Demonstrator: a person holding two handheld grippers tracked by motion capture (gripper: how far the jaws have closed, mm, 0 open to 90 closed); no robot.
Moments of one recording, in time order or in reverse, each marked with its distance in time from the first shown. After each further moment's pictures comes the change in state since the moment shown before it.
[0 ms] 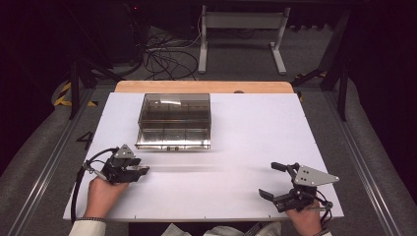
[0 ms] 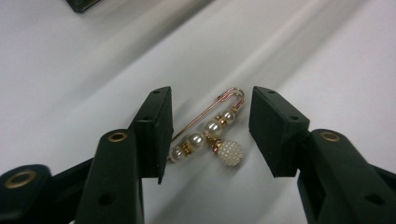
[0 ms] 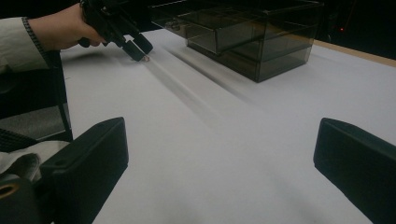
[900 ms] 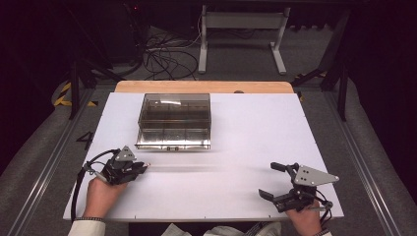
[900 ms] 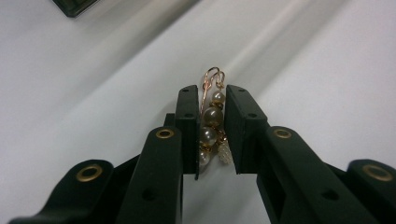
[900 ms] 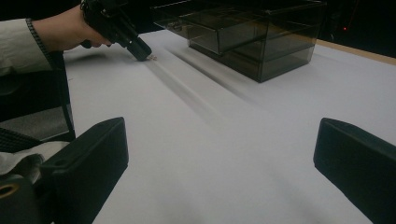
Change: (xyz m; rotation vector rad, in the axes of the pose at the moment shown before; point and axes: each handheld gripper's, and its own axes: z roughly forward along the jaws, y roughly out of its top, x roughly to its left) left arm -0.004 -0.001 -0.001 0.009 0.003 0.051; right arm 0.000 0.000 0.000 -0.003 0.010 0.007
